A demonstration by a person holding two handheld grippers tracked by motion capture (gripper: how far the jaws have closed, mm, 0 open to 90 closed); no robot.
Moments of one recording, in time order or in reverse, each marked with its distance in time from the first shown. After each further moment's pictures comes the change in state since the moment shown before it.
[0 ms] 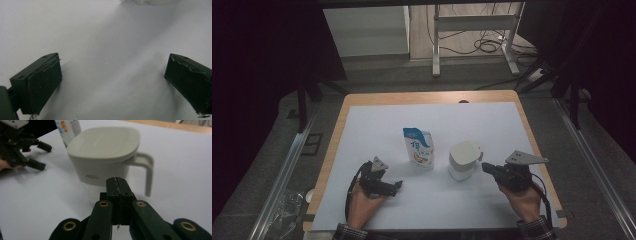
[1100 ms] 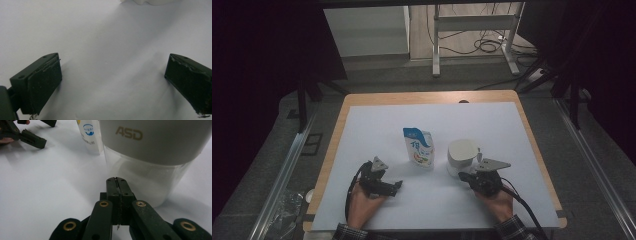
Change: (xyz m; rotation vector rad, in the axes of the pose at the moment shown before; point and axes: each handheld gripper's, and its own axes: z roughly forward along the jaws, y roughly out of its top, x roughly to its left) left arm 0.000 0.000 0.000 0.003 0.000 0.004; right arm 0.023 -0.025 0.072 0.093 0.066 -0.063
